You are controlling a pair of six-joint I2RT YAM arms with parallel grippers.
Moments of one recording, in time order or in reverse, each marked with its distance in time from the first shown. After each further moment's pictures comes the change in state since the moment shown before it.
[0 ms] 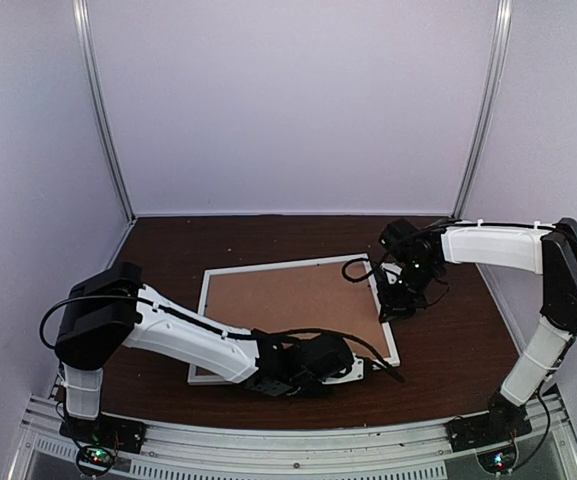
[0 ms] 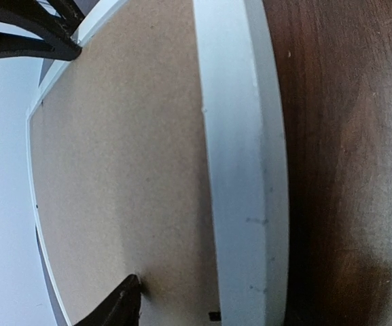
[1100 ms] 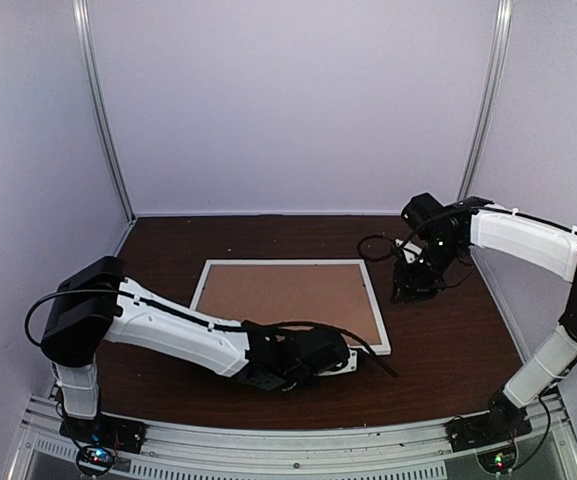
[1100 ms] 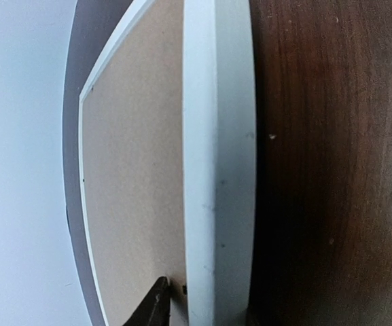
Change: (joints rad) left arm 0.002 -0.052 -0.005 -0.062 -0.116 0.027; right arm -0.071 -0.123 0.065 -0.140 -0.015 -0.101
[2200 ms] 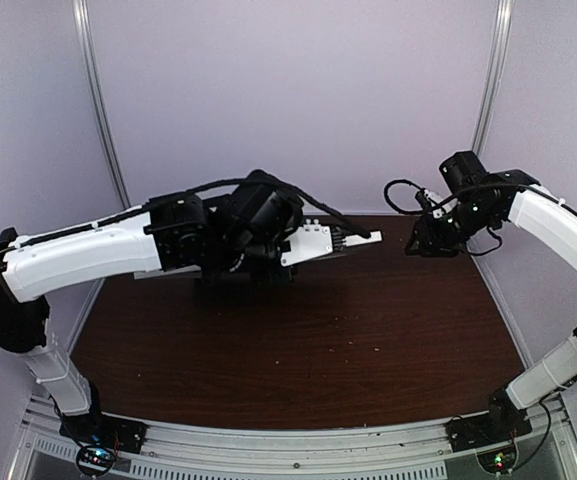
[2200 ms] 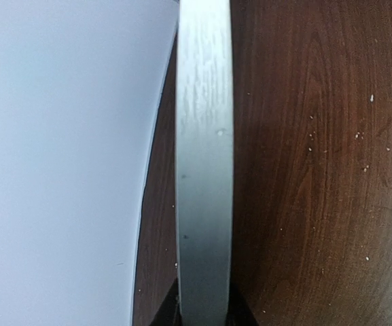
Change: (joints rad) left arm 0.169 -0.305 0.381 -0.495 0.093 0.092; right arm -0.124 -0.137 0.168 -0.007 -0.012 -0.051
